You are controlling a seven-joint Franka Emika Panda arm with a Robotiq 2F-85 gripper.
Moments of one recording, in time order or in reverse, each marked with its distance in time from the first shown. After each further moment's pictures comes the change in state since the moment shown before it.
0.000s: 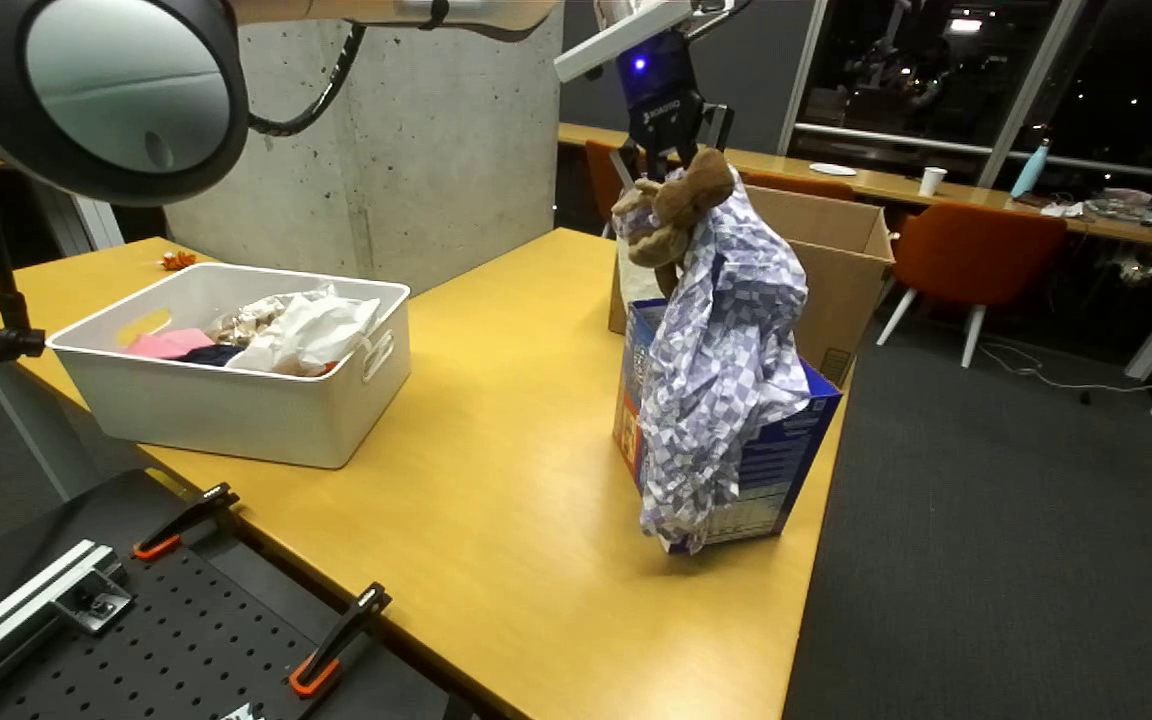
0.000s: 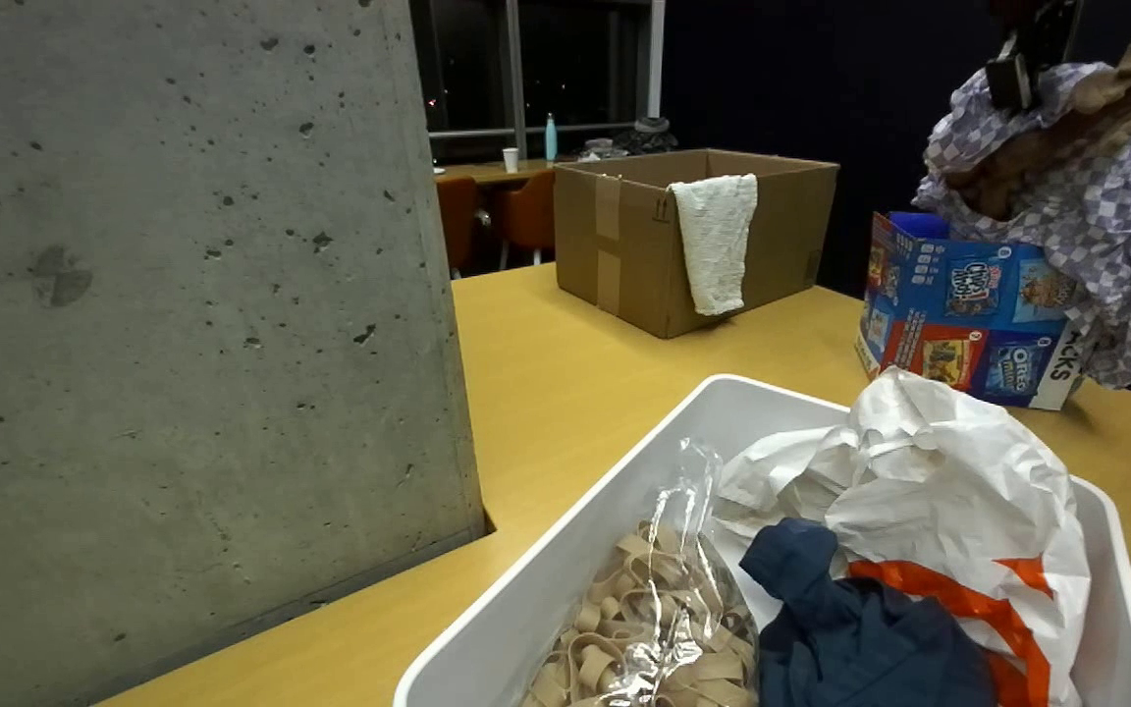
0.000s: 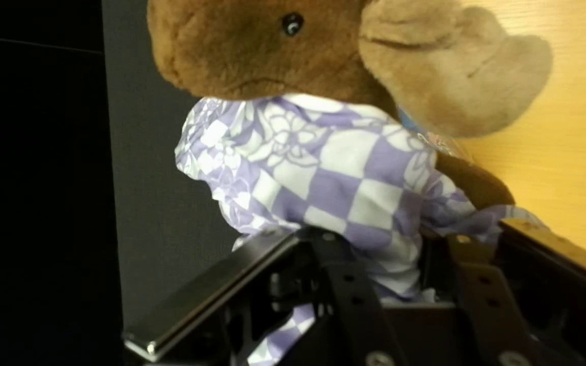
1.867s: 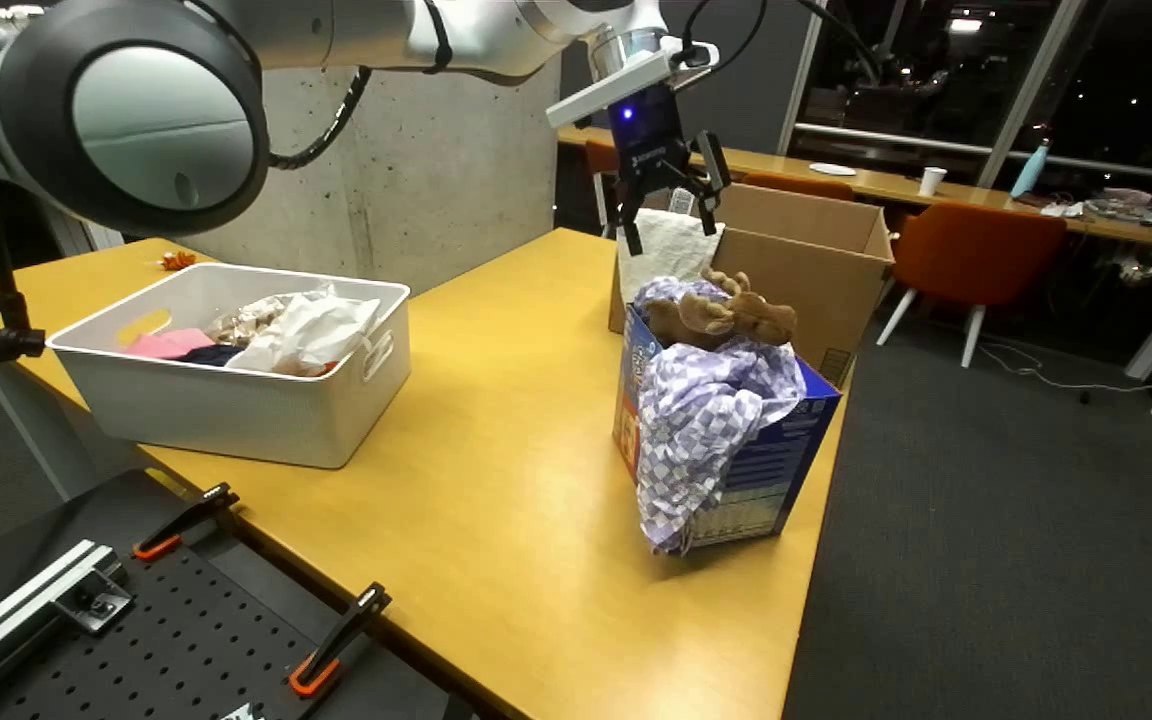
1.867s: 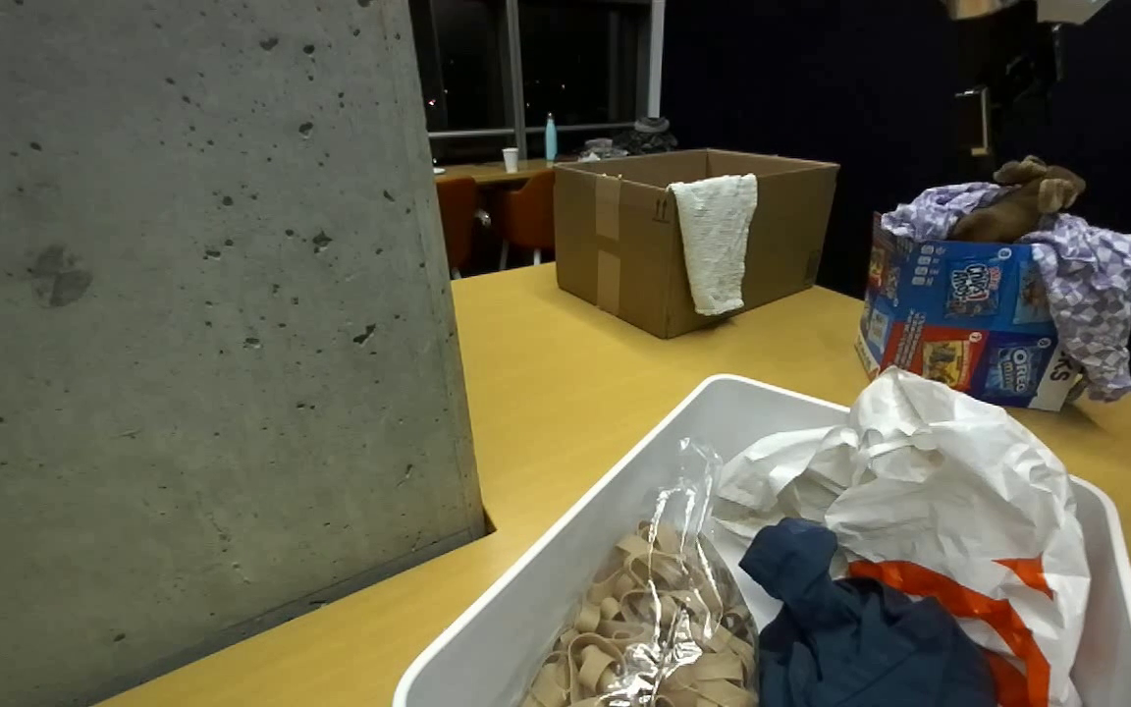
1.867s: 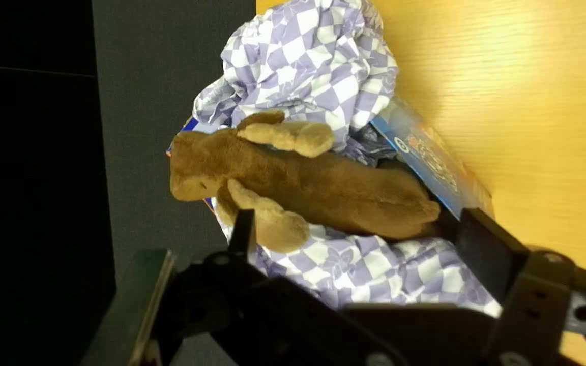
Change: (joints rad) arm 0.014 0.060 -0.003 0.005 0.003 -0.002 0.078
